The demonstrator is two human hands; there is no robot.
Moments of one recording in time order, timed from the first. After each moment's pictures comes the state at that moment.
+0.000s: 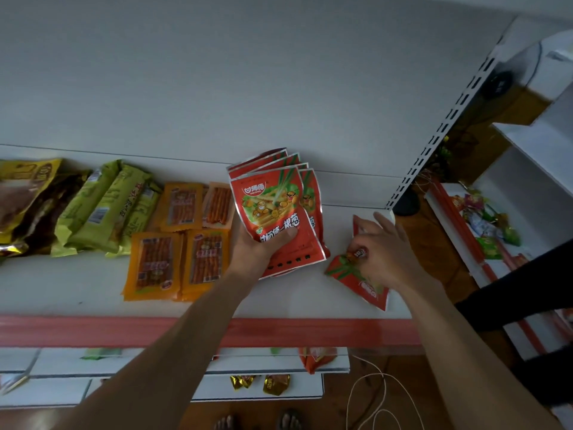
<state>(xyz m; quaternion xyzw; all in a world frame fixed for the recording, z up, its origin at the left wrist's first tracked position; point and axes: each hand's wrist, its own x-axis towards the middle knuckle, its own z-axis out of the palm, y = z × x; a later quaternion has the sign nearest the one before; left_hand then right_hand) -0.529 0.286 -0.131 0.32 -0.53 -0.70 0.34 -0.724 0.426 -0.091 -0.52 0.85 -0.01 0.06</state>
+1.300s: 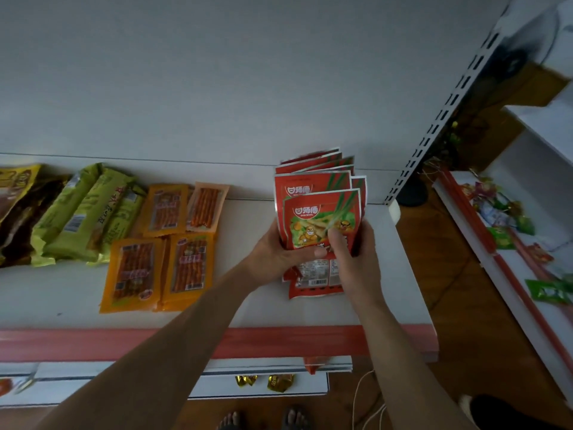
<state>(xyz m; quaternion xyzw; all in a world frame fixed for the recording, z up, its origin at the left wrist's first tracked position) -0.567 0.297 -0.116 0.20 -0.62 -0.73 0.18 -0.676 0.415 -0.120 -0.27 0.72 -0.61 0.21</state>
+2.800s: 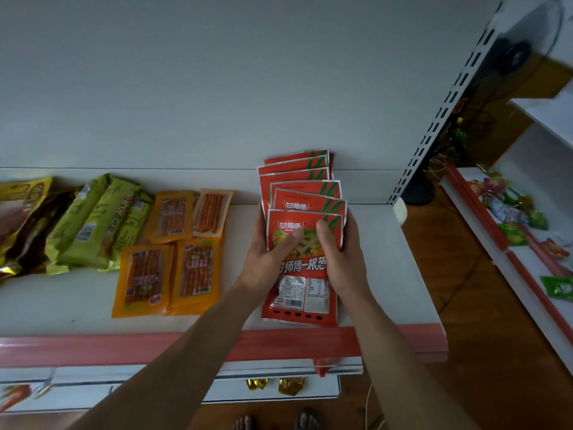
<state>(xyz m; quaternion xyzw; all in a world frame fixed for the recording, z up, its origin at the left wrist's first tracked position) -0.554 0.306 -0.121 0.28 -0.54 -0.74 0.30 -0.660 0.394 -0.114 -0.29 0.67 -0.63 0.26</state>
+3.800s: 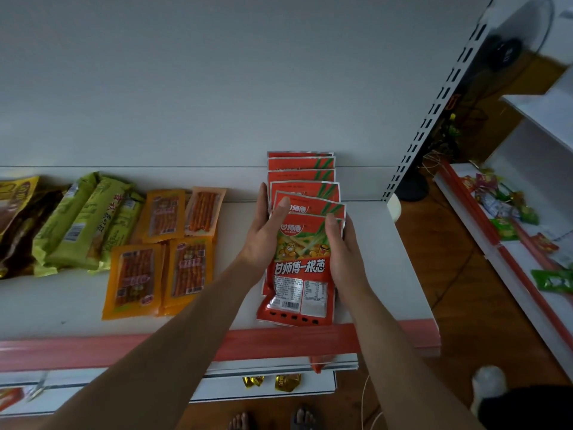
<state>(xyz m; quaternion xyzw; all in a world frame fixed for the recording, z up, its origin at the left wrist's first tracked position) -0.577 0.284 -0.116 0.27 -0.55 -0.74 0.27 -0.674 0.396 -0.125 -0.25 0.65 -0.64 0.32</state>
